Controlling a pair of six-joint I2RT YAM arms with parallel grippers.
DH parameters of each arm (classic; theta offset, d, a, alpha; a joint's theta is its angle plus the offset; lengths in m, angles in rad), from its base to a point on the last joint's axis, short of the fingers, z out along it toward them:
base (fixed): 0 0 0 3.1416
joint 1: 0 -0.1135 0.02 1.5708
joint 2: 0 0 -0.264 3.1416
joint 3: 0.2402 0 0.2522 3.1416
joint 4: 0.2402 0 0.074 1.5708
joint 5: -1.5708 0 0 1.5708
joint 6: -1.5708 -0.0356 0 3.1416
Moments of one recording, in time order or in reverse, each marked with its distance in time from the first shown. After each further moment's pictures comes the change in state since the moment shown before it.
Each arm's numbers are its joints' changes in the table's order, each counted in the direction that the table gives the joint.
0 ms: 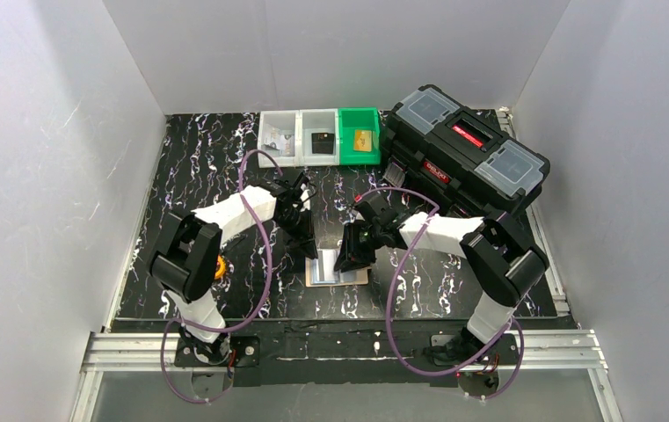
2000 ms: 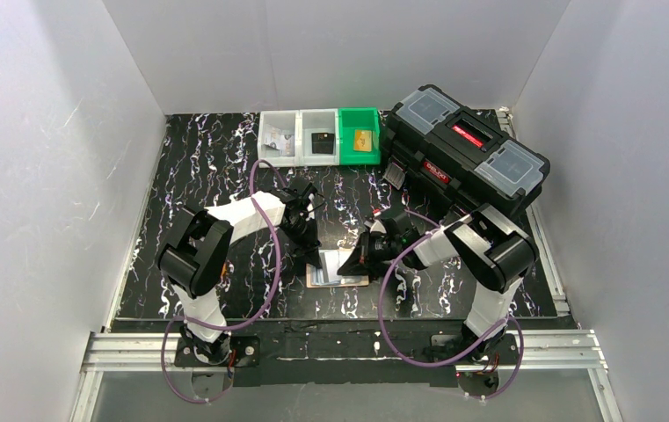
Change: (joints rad) left arm 0.052 0.057 -0.040 -0.048 0.017 0.120; right arm 0.120 0.102 -0.311 -0.657 0.298 -0.295
